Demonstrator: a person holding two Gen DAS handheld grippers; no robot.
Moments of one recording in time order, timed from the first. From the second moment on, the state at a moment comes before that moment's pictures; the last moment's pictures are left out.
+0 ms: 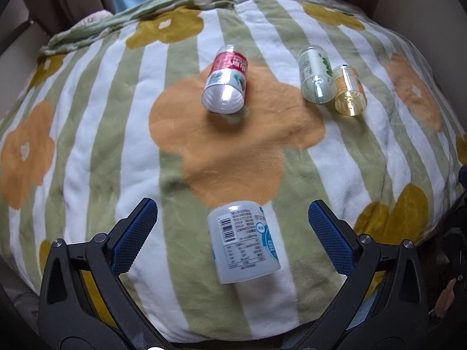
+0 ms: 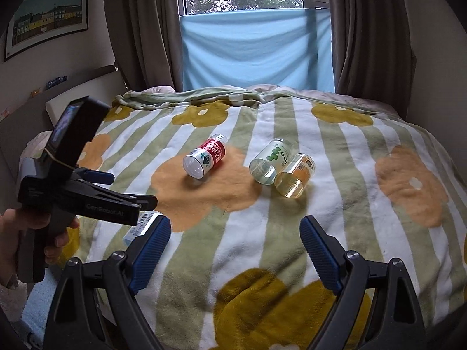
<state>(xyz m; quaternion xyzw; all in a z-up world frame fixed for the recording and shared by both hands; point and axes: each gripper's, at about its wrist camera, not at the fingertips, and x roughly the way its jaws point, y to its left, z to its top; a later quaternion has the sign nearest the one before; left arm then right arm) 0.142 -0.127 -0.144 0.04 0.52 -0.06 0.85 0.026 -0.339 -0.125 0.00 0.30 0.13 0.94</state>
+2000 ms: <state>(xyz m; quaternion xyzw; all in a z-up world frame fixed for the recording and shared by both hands) 0.152 -0.107 -0.205 -0.02 0.39 -0.10 0.91 0.032 -0.297 -0.176 0.02 0.32 0.21 0.93</state>
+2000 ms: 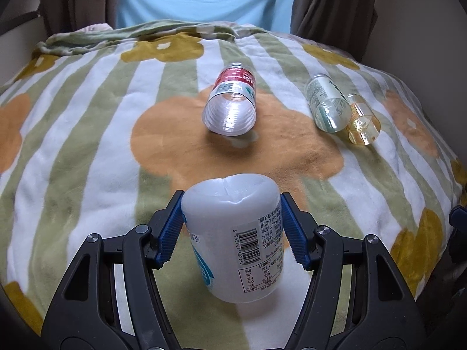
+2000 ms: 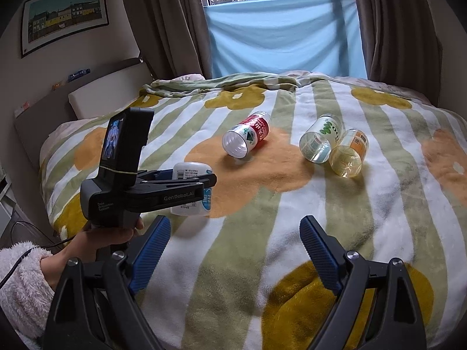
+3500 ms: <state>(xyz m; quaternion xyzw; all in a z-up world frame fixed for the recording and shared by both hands) 0.039 -0.003 -0.017 0.02 0.15 -0.07 0.99 0.029 -0.251 -0.065 -0.03 0.15 0.00 0.99</state>
